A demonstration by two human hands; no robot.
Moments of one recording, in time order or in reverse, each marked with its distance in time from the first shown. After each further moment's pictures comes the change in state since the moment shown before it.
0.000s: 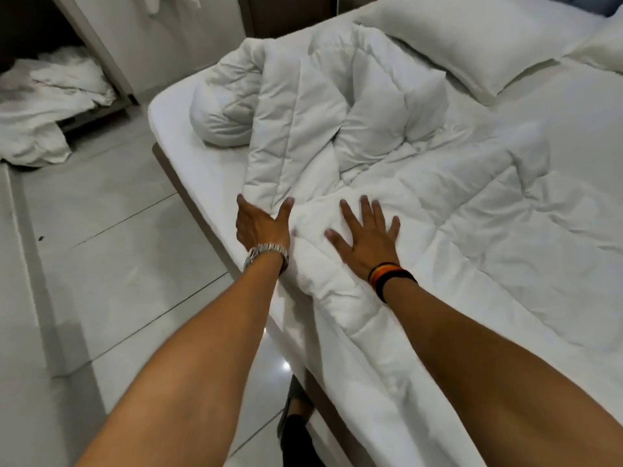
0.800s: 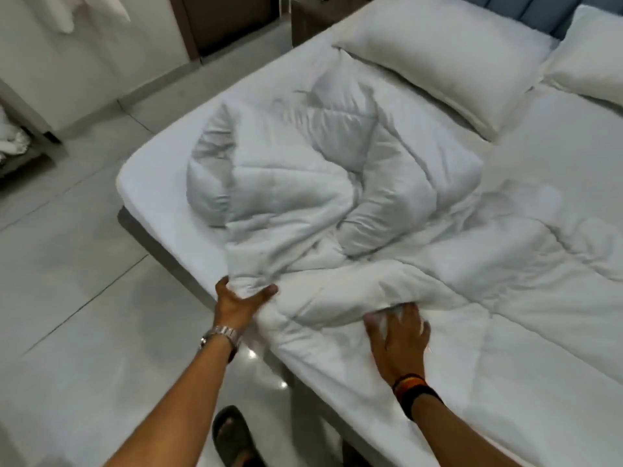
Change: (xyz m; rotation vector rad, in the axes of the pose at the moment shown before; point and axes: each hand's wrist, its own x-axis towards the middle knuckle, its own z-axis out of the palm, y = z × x) left_hand 0.297 -0.061 -0.081 -0.152 -0.586 -0.252; right_hand 0.081 -0.145 0.070 0.169 0.181 0.581
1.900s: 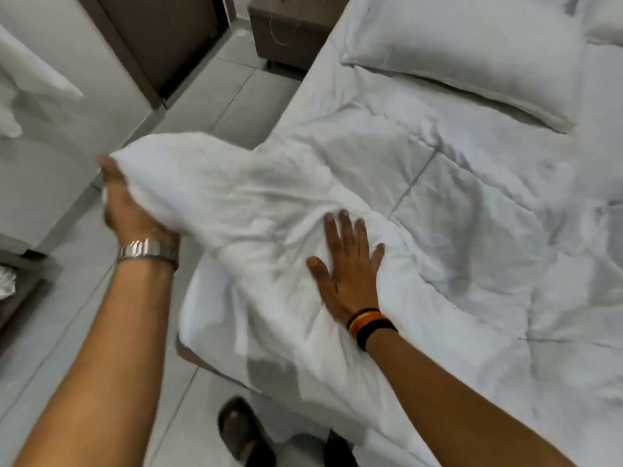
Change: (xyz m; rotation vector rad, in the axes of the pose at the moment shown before) left_hand 0.388 0.420 -0.206 -0.891 -0.277 0.319; right_hand 0.283 -0.449 0.114 0.159 0.186 -0.176
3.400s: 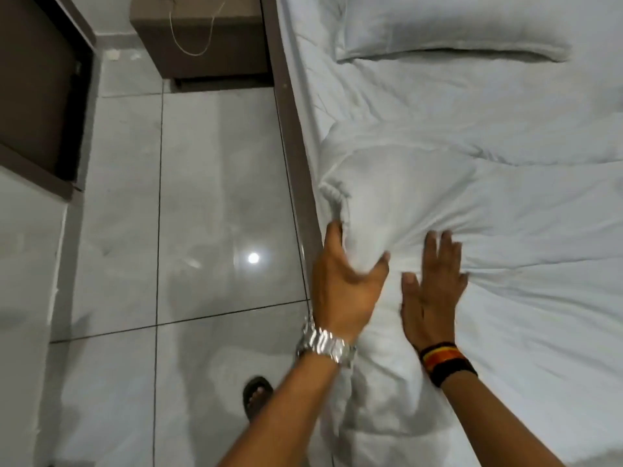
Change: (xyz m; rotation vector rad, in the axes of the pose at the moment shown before) left_hand 0.243 -0.013 -0.004 0.999 -0.850 0.004; right_hand 0.191 -0.179 0.195 -0.073 0.496 0.661
